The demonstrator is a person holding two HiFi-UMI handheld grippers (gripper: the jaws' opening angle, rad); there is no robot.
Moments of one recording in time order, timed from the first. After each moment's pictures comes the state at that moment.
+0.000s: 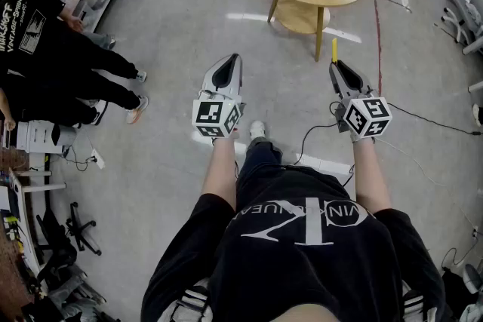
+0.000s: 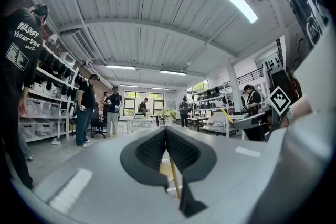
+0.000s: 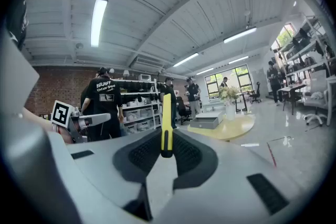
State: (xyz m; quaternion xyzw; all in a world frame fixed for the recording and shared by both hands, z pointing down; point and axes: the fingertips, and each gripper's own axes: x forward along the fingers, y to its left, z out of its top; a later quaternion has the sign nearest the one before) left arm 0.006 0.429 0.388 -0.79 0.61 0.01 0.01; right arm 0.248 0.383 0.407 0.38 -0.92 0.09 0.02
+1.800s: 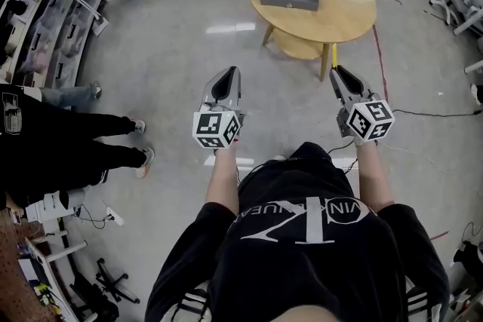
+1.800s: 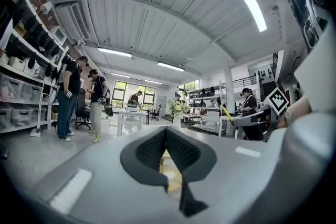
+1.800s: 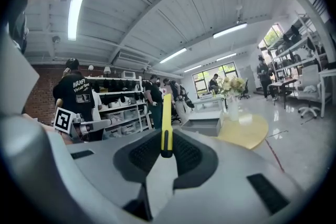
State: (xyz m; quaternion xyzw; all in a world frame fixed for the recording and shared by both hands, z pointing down) left arm -0.131 0.195 0.424 -0.84 0.54 0.01 -0.04; right arm 0.125 0.184 0.425 0.45 -0.89 0.12 0.02
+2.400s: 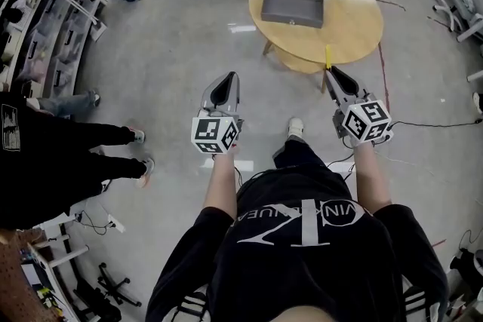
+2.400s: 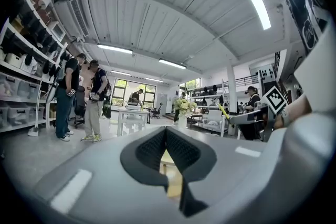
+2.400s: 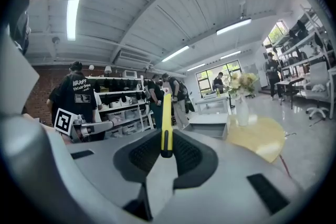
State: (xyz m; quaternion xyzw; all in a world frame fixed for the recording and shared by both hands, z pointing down) left arm -0.136 0.114 0.435 -0.84 0.54 0.00 -0.05; right arm 0.106 0.095 0.429 0.43 -0.90 0.12 0.03
